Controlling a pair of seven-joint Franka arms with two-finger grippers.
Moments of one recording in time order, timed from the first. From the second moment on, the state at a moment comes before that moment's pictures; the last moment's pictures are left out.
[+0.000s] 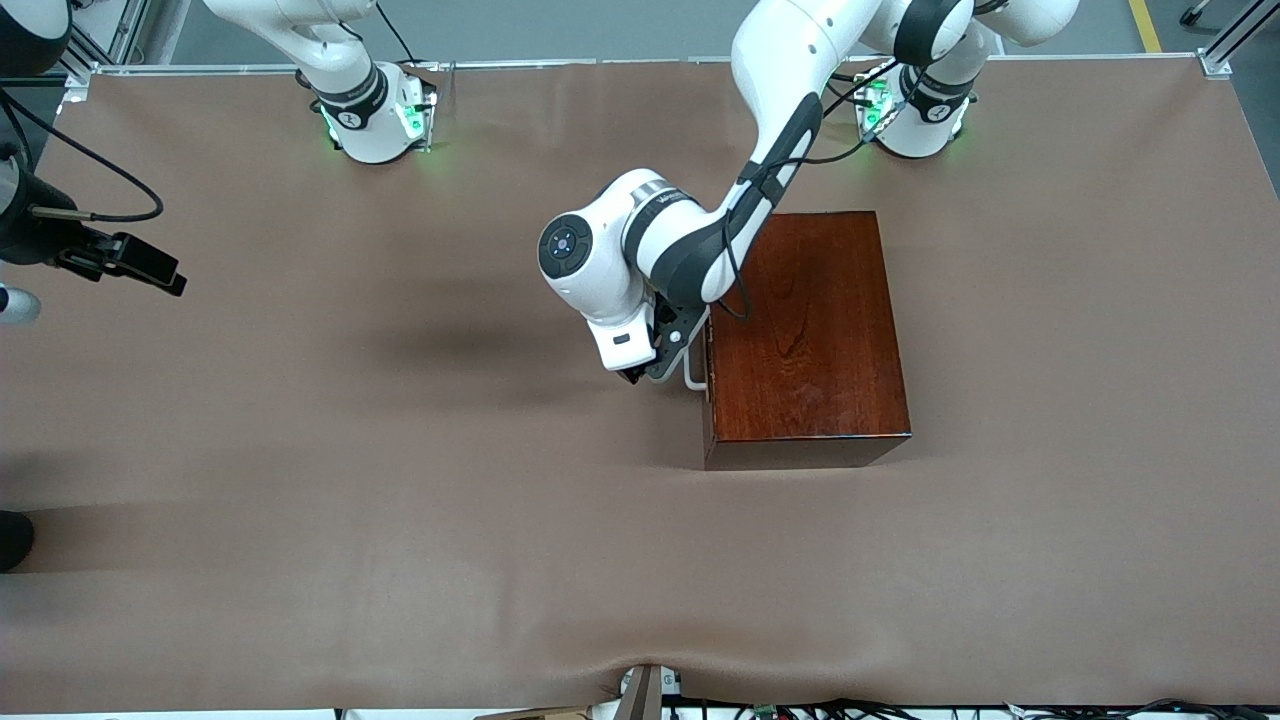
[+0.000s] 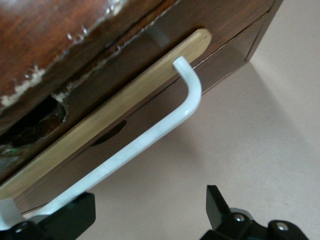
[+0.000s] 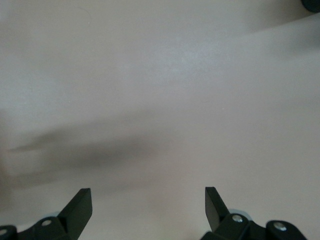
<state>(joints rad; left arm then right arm) -0.95 0.90 0.17 -1.05 0.05 1.71 -1.79 0.01 0.03 -0.01 -1.55 0.01 1.53 0.20</state>
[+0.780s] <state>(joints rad) -0.73 0.52 0.17 -1.03 0.01 1.56 -1.40 0.01 0.03 0.00 -1.55 0.01 1.53 0.20</state>
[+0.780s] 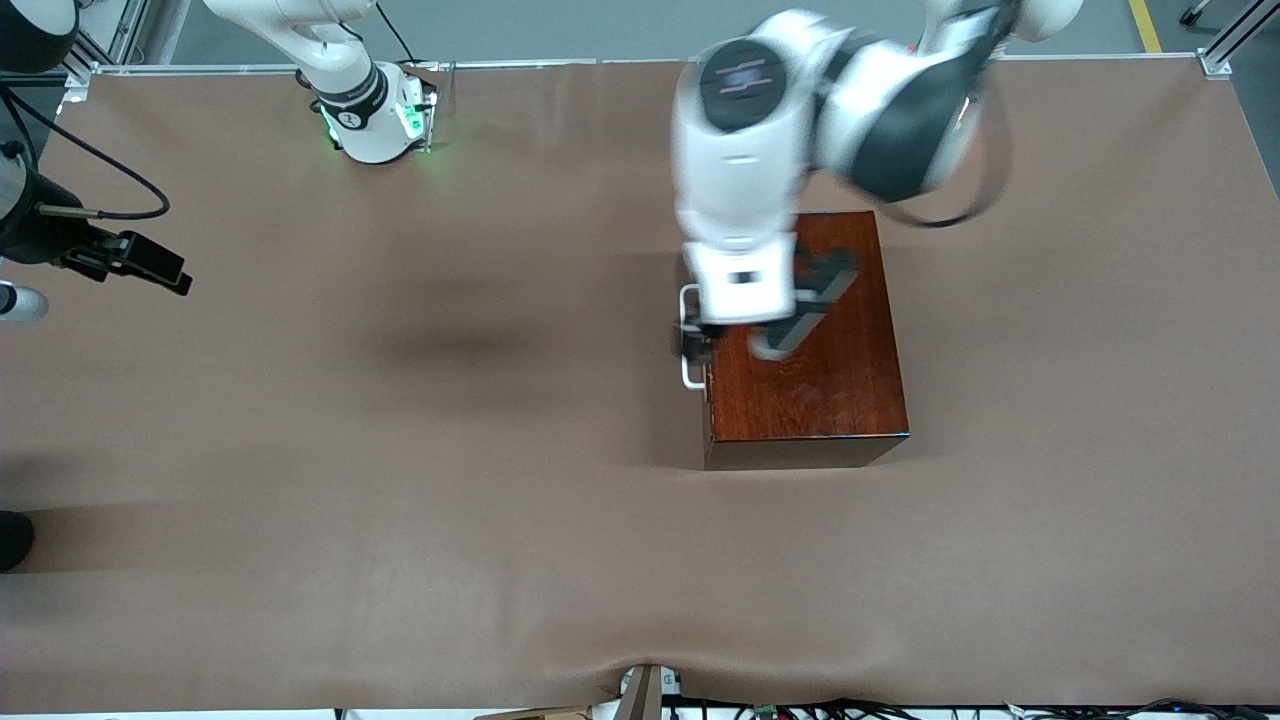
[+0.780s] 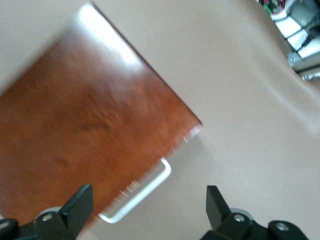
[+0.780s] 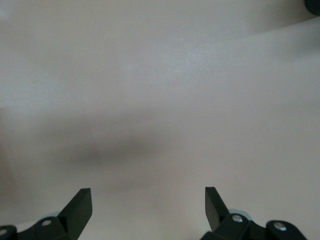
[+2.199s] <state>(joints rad) -0.11 0.03 0.03 -1.52 0.01 1.46 -0.25 0.01 0.03 0.00 -1.53 0.01 1.52 0.20</state>
